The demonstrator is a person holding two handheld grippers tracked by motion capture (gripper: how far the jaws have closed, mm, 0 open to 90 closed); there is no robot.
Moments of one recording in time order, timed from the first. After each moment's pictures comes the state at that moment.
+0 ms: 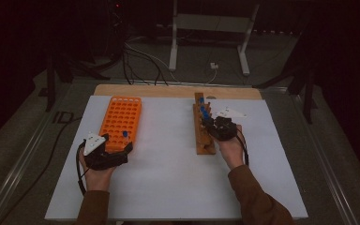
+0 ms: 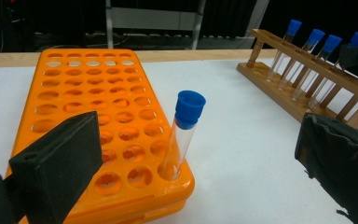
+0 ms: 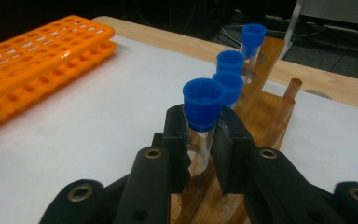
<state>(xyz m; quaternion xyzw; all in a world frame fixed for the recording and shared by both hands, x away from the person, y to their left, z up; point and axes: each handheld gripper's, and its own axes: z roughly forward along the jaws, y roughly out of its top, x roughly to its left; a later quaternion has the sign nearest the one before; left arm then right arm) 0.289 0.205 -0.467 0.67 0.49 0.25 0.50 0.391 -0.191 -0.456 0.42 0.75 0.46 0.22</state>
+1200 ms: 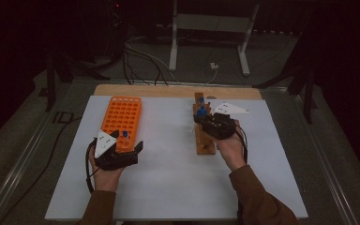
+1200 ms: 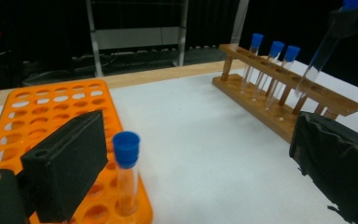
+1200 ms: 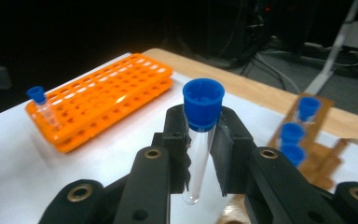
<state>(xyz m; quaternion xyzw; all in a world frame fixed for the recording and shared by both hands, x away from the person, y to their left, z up) 0.283 0.173 -0.451 0.68 0.44 0.28 0.52 0.367 -0.171 -0.408 0.36 0.76 0.51 0.19</state>
